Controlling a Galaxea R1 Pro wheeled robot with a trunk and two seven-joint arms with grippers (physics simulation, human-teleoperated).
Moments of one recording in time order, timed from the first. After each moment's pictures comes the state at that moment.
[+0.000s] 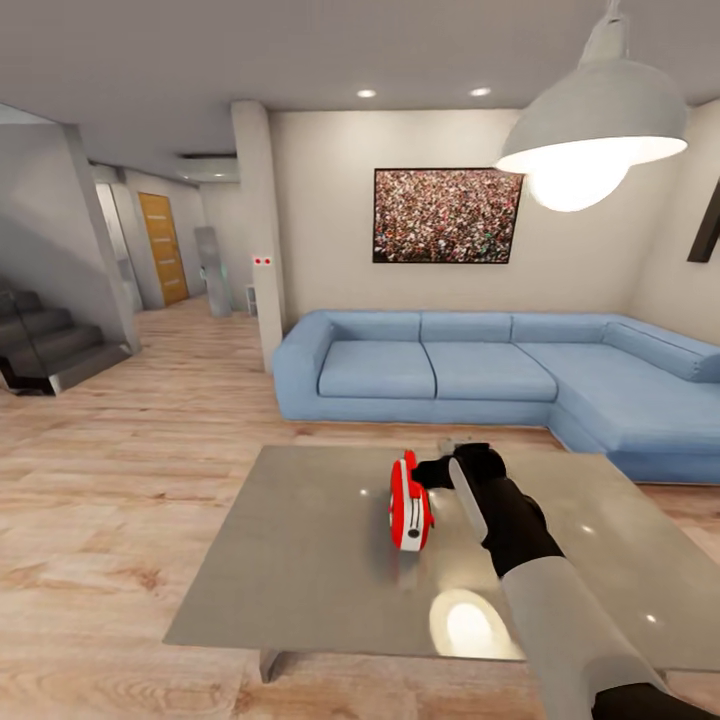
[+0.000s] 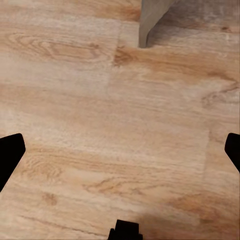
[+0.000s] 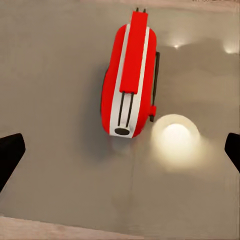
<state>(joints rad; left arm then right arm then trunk) 0.05 -0.02 0.09 -0.60 0.00 -0.15 0.11 -0.79 0.10 0.09 -1.02 -0.05 0.97 -0.08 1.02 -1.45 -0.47</state>
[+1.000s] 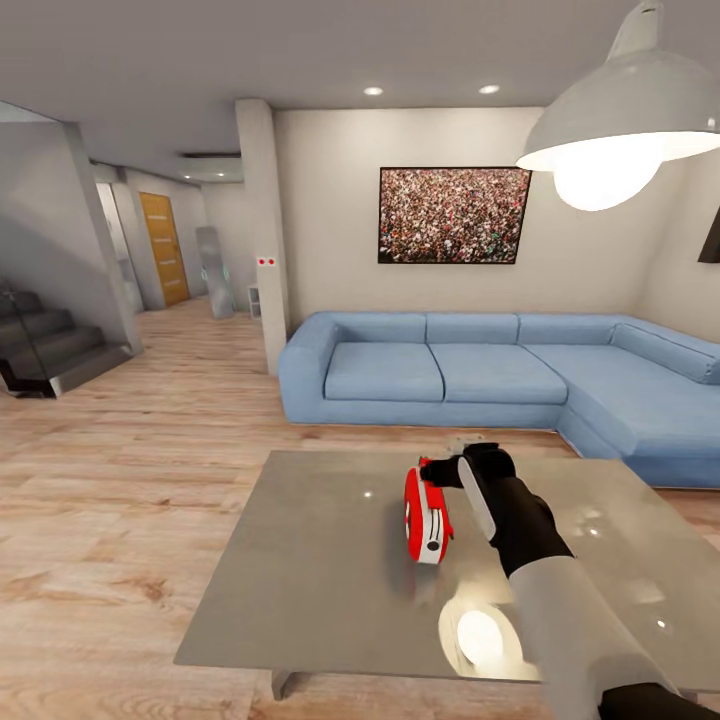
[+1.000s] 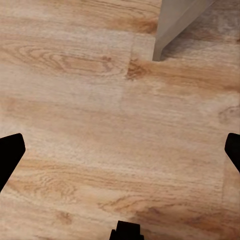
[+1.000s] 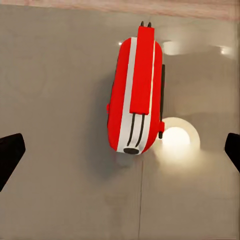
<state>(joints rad) 0.05 -0.02 0.09 -0.60 -0.01 -0.16 0.11 -0.79 0.08 0.07 -1.02 -0.05 0.96 -0.09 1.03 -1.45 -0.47</state>
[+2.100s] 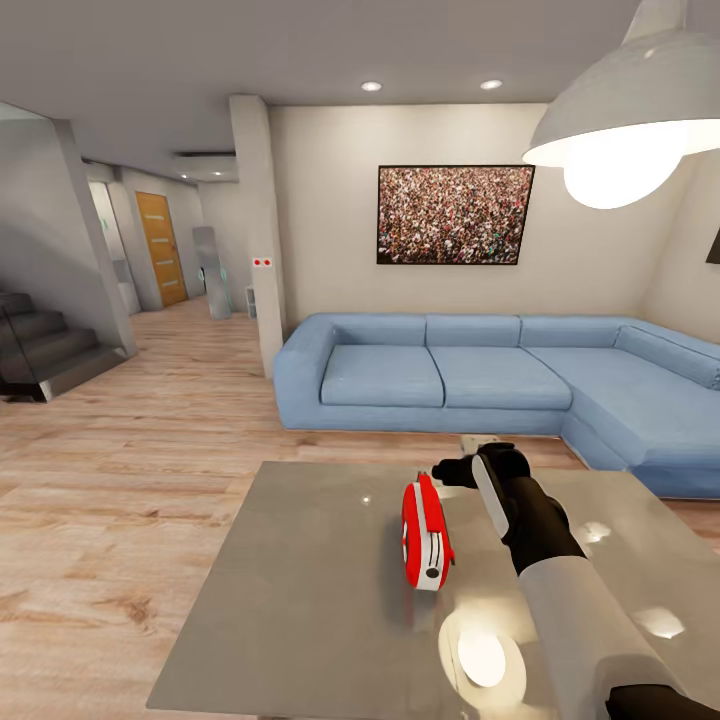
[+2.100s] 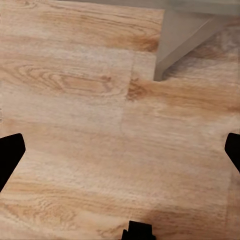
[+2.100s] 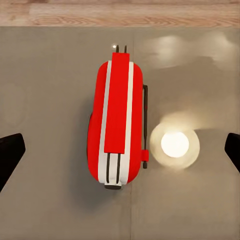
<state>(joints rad) 0.05 0.00 0.09 -0.60 -0.01 -0.15 0.12 -0.79 0.06 0.01 -1.02 -0.06 0.96 -0.08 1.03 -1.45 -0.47</state>
